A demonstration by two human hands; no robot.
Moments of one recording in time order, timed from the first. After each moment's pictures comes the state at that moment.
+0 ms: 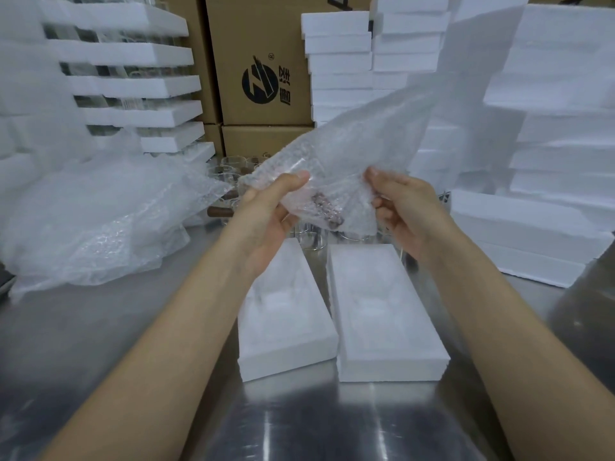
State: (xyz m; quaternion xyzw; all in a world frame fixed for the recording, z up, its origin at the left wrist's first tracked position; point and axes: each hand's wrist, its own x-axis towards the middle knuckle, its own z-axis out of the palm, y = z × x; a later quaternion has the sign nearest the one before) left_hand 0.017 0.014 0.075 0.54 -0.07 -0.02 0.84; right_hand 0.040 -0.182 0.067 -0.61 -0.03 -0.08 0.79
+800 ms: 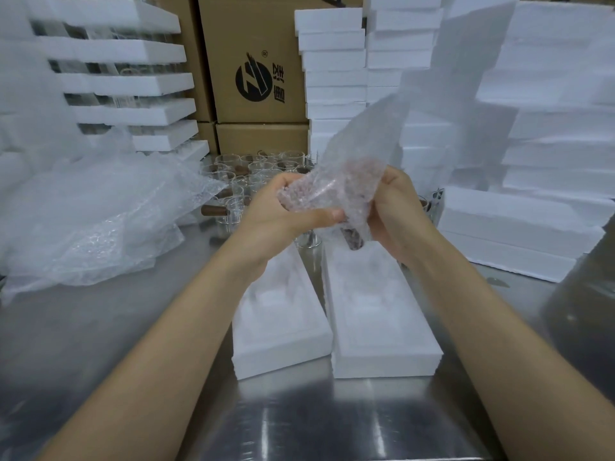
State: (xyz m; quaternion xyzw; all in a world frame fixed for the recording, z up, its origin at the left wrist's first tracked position) left_hand 0.016 0.007 0.066 0.72 -0.17 0.04 0.67; right_hand 0.030 -0.166 0.066 -0.61 -0.22 -0.09 0.75
